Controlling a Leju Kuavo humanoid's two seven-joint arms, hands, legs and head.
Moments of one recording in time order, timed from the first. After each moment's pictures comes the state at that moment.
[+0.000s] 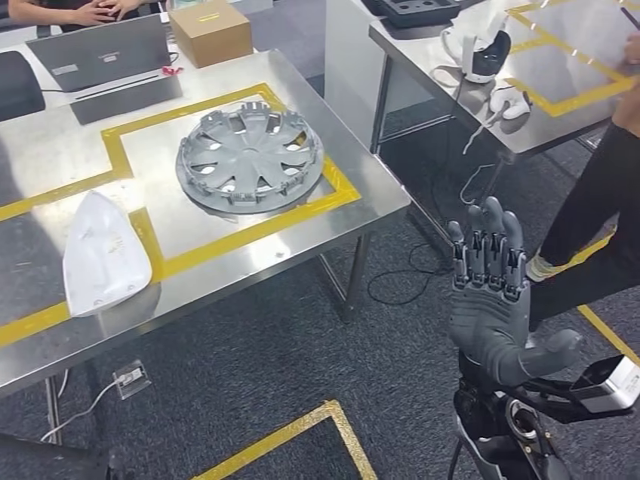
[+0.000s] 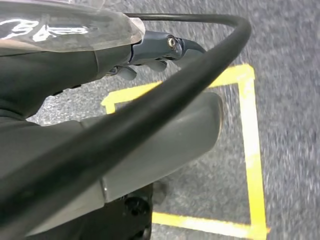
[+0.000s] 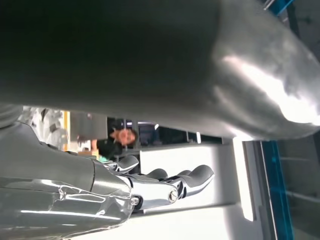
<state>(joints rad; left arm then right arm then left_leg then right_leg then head) -0.10 0.19 -0.76 -0.20 1.22 0.09 -0.27 -0.14 -0.09 0.47 -1.80 -0.29 0.08 -0.66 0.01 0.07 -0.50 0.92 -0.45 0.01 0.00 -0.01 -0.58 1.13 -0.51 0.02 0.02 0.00</state>
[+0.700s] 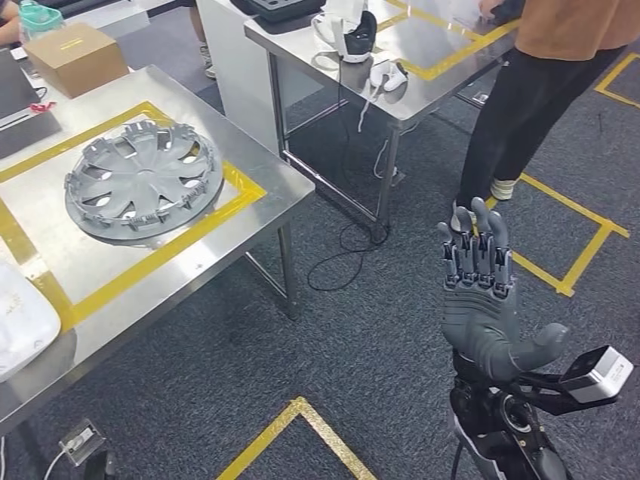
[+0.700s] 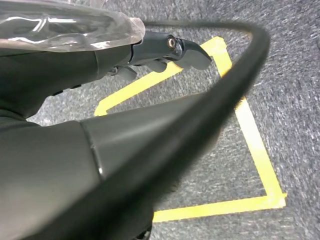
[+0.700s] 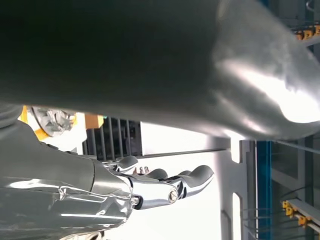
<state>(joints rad) -0.09 0.19 -0.76 -0.20 1.23 0.09 -0.28 -0.12 -0.09 0.47 -1.79 -0.30 0.09 -0.67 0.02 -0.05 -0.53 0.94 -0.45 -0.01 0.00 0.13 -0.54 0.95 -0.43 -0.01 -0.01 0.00</state>
